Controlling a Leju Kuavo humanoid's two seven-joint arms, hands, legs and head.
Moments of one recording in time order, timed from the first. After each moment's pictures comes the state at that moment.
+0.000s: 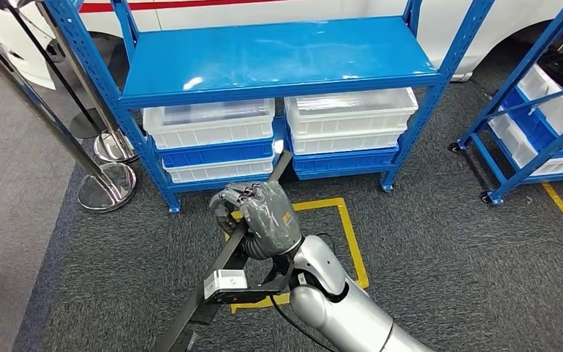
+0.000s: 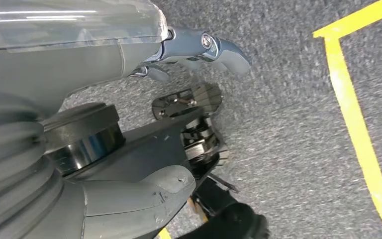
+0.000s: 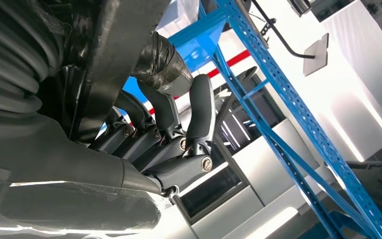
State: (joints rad) left arm -0.16 -0.23 0.63 -0.22 -0.79 -0.07 -0.31; right arm -0.49 0.12 0.80 -1.41 0.70 -0.52 -0.19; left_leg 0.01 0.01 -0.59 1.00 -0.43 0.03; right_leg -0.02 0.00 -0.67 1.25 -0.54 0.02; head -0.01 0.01
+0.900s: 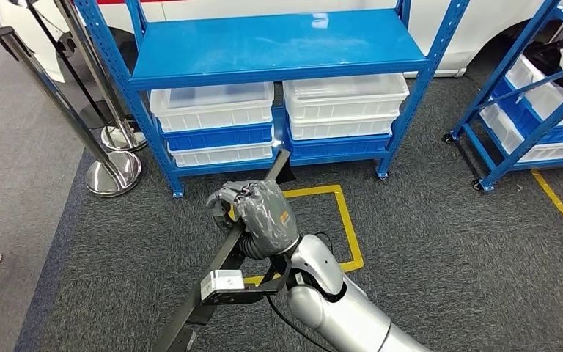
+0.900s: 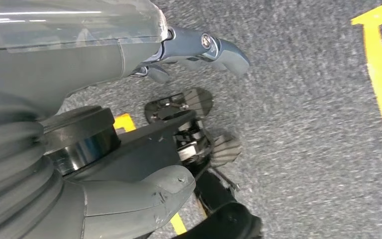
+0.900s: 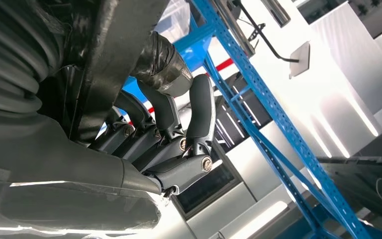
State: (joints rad) left arm -0.16 -0.23 0.63 -0.22 -0.79 -0.06 -0.31; right arm -0.49 0.13 0.80 -1.41 0.70 -0.52 -0.19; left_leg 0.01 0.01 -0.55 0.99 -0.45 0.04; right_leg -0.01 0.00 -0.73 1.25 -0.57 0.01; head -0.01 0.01
